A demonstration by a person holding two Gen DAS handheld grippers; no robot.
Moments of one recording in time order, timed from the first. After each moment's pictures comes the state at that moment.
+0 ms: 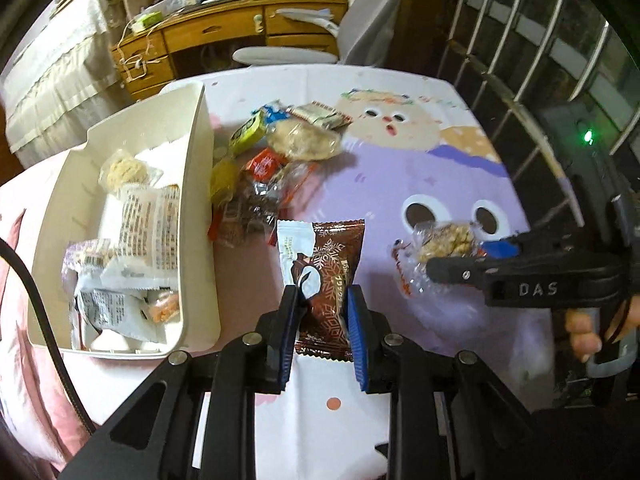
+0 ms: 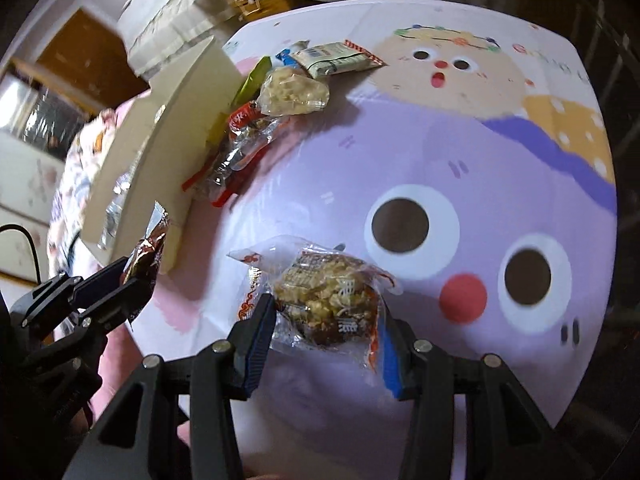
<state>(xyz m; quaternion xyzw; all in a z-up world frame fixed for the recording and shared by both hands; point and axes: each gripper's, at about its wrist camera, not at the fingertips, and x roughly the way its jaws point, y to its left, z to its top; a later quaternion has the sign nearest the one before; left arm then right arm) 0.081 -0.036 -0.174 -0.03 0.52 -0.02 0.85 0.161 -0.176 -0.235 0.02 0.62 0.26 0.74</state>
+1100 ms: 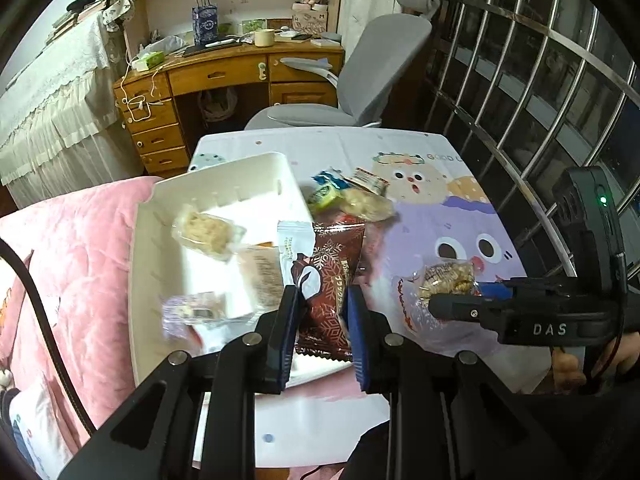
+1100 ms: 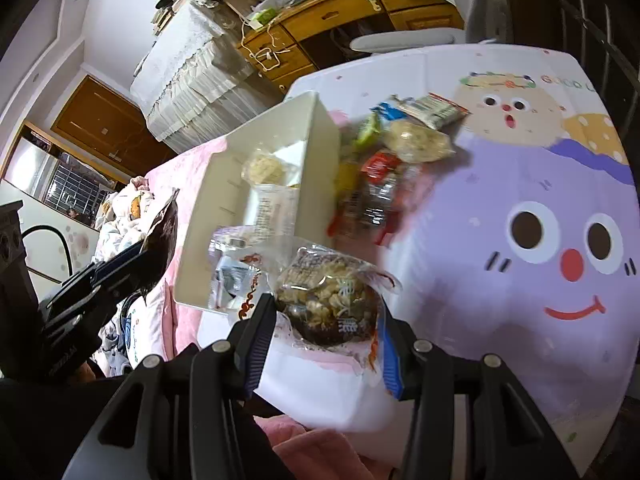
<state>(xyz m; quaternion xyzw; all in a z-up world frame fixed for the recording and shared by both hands) 0.052 0.118 -0.080 -0.02 0.46 -0.07 0.88 0.109 -0.075 -0.156 0.13 0.56 0.26 0.78</state>
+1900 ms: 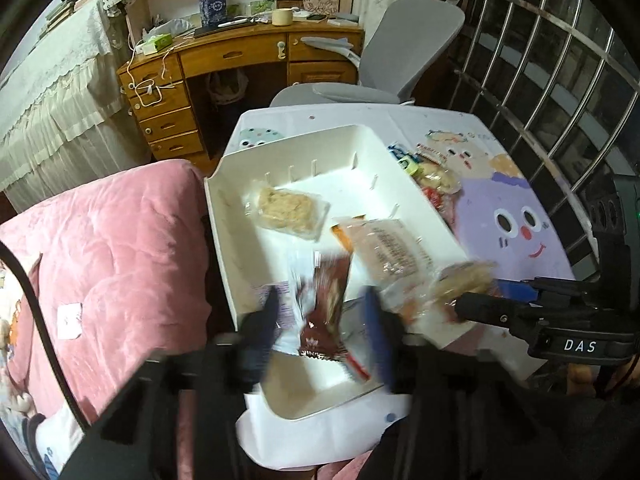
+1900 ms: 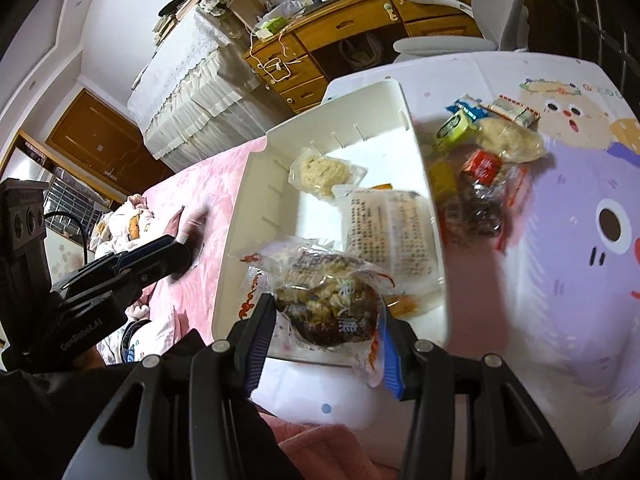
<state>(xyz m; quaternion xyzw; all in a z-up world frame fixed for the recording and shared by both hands) 0.065 0.251 -0.109 0.01 0.49 -0.08 0.87 0.094 0.057 -0.166 0.15 0.53 0.23 0.80</state>
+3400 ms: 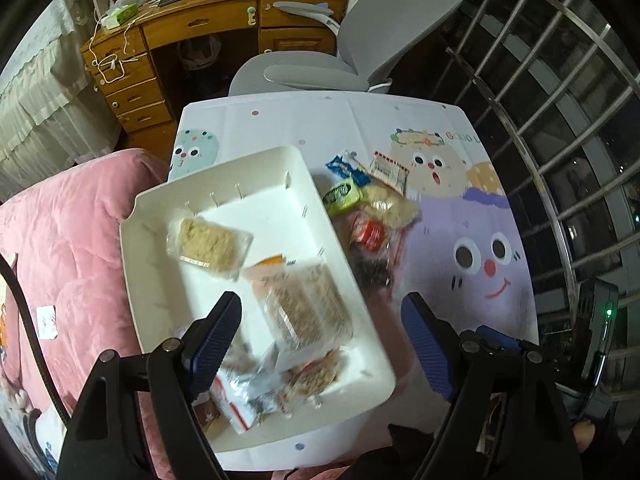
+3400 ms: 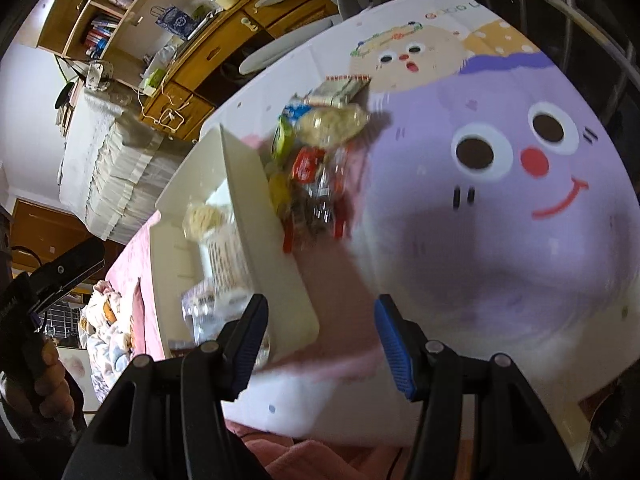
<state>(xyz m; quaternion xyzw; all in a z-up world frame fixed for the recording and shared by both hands) 0.186 0.141 -0.079 -0.03 0.58 -0.10 0.81 0.109 -0.083 -0.179 0.27 0.57 0.07 0.77</state>
